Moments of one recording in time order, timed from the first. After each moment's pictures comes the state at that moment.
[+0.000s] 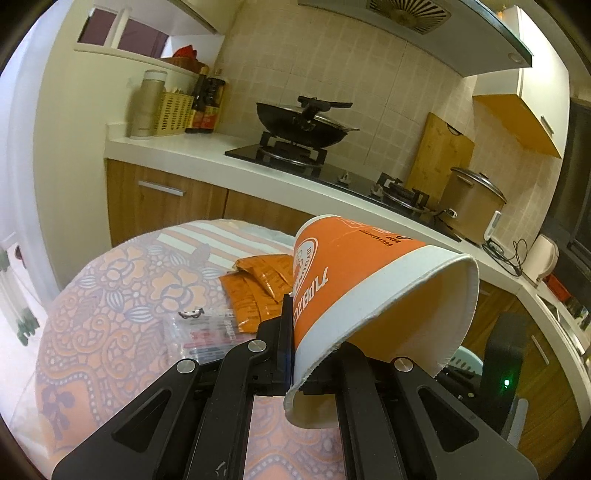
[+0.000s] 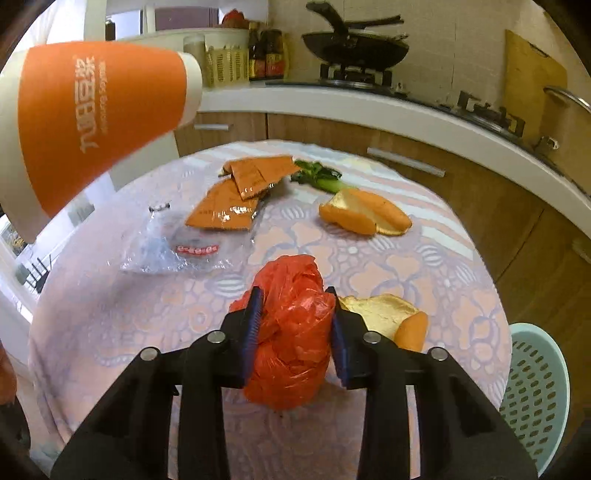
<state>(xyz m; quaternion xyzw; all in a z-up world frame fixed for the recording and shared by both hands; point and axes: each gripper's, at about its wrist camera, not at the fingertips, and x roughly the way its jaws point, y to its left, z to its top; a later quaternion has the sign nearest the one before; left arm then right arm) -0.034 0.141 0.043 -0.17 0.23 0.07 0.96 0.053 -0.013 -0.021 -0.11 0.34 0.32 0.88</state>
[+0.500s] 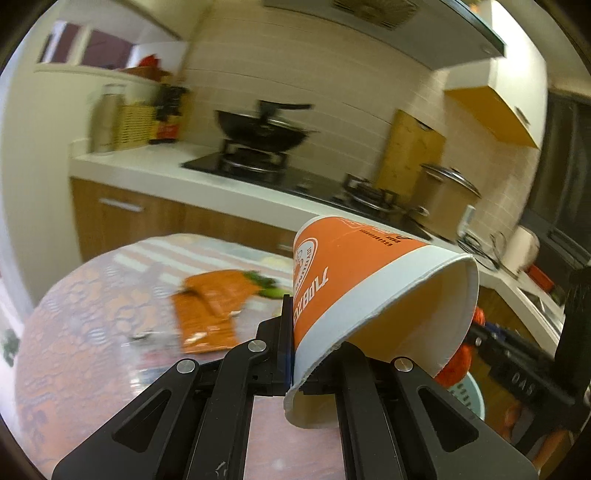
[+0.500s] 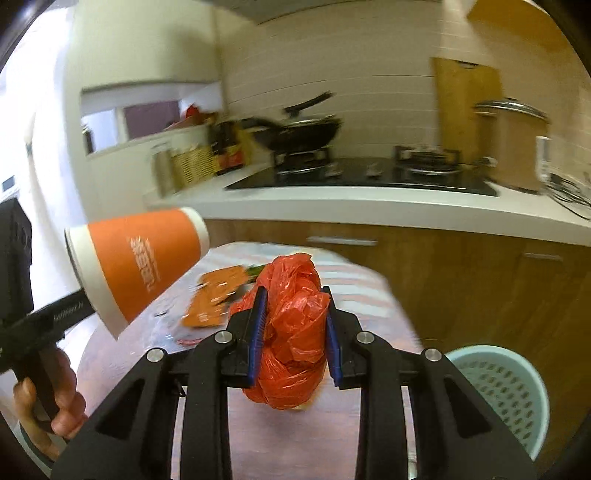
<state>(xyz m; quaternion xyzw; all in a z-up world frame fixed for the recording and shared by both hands) -0.001 0.096 0.063 -0.15 0.22 0.01 0.96 0.053 -0.122 0.073 0.01 0.25 0.27 0.93</state>
